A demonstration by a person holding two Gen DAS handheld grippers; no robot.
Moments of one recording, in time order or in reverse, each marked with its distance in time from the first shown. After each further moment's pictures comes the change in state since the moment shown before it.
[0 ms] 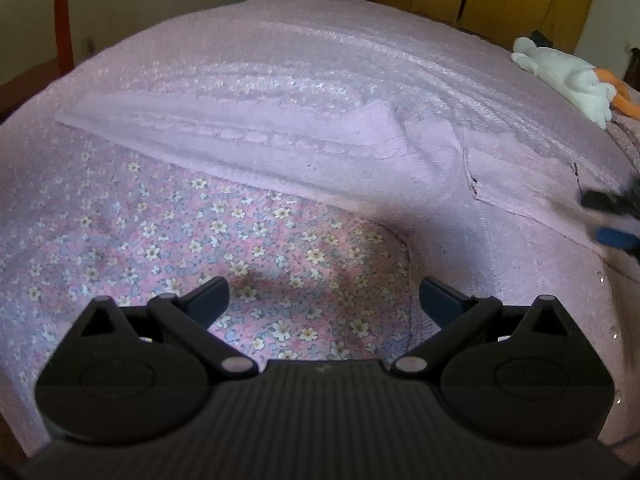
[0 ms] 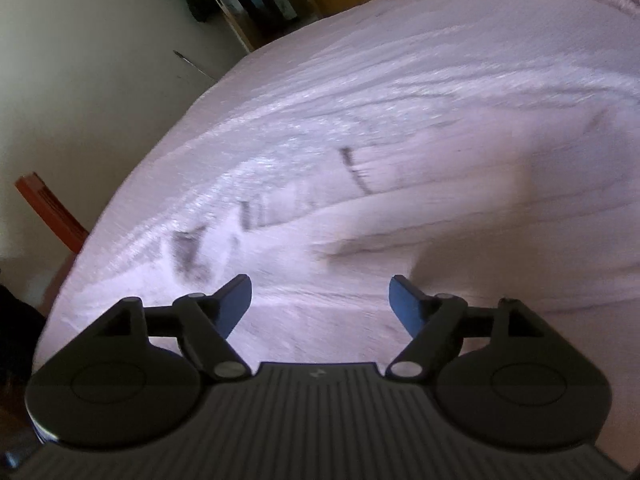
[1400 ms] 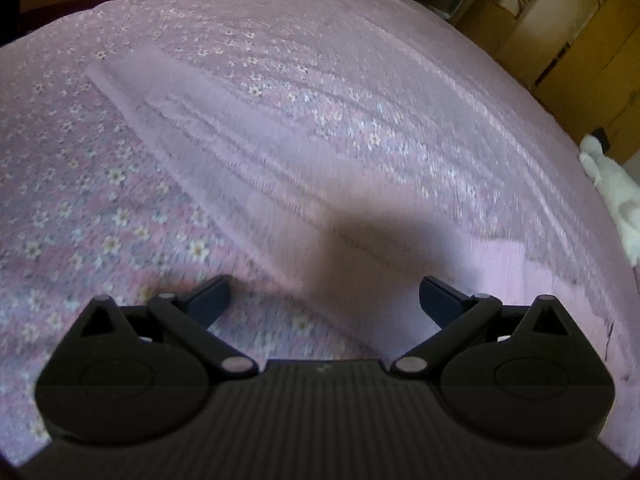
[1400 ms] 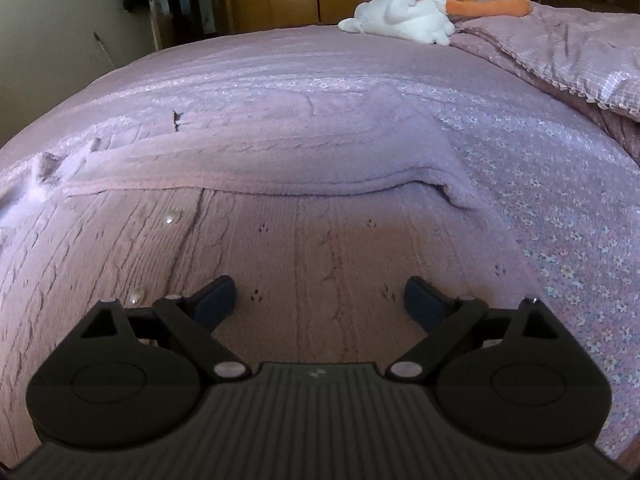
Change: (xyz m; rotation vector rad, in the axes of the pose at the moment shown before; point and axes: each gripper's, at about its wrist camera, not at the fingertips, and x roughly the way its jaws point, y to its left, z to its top) left arm 0.077 0.109 0.084 -0.374 0.028 -0.007; right arm -0.077 -0.071 -0.102 -0.136 -0.101 -0.401
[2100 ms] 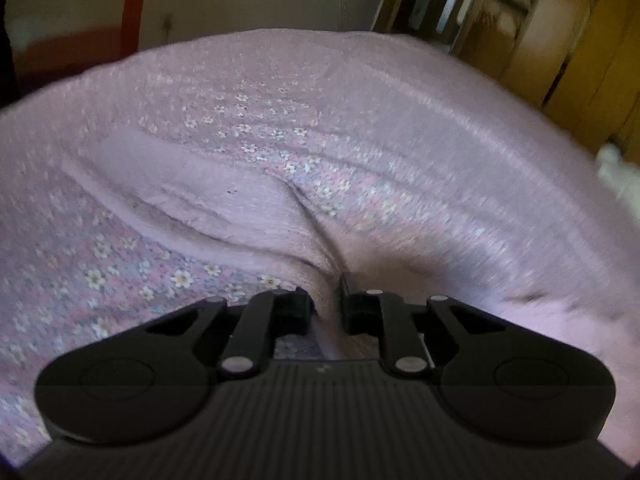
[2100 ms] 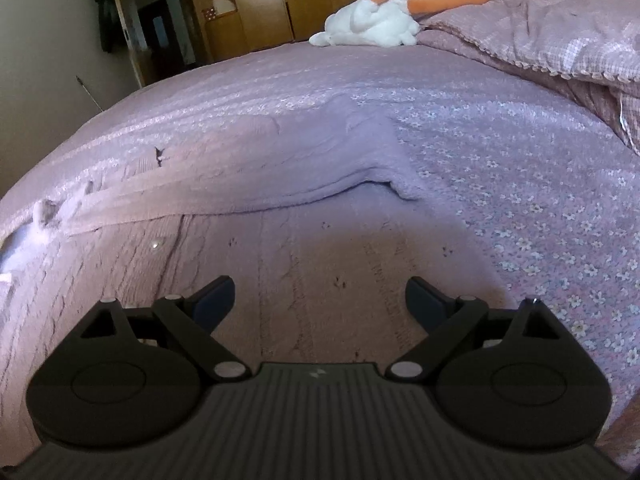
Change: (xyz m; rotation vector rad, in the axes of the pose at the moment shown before) left arm 0.020 -0.001 0.023 0.060 -0.170 0.043; right arm -0.024 -0.035 -0.009 0.135 -0.048 0.022
